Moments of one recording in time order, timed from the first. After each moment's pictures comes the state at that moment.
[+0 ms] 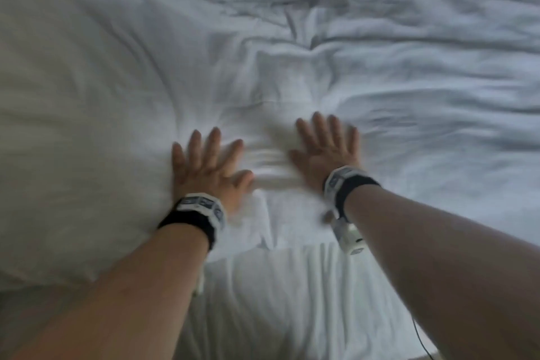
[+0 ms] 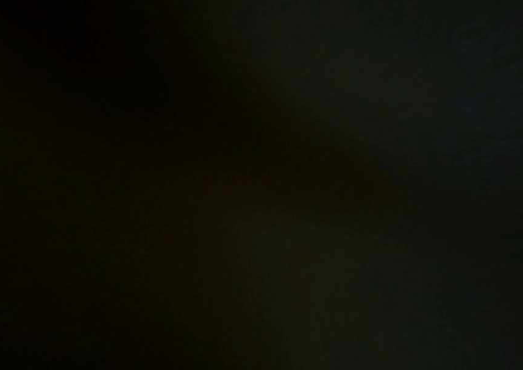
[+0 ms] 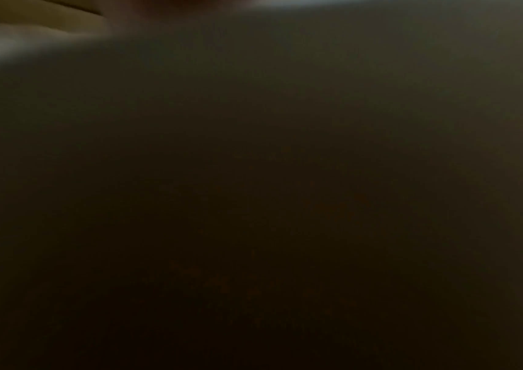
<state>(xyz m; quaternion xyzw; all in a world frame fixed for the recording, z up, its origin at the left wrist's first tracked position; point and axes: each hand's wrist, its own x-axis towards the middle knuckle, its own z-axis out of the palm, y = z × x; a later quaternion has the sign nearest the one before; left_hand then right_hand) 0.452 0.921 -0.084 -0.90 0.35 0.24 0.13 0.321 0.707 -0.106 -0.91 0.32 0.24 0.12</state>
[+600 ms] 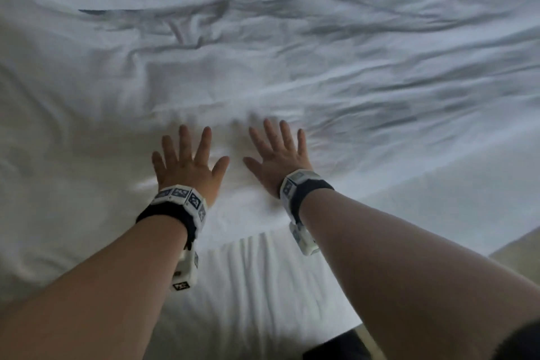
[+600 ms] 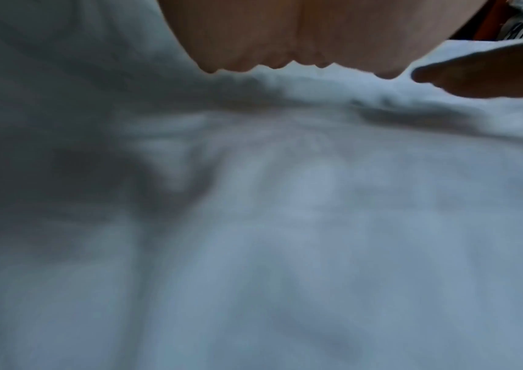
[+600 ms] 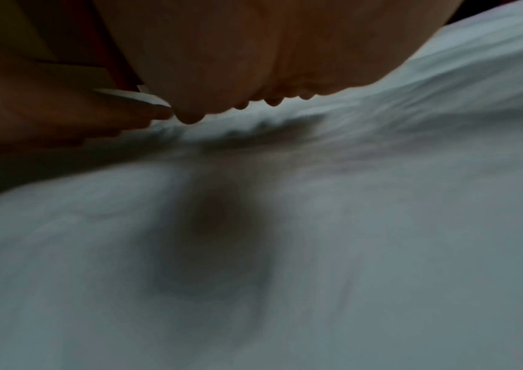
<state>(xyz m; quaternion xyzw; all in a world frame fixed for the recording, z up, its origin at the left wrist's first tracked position) 0.354 0.792 -0.079 -0.90 0.33 0.27 0.06 0.220 0.649 -0.090 -0.91 0.32 0.21 0.16</state>
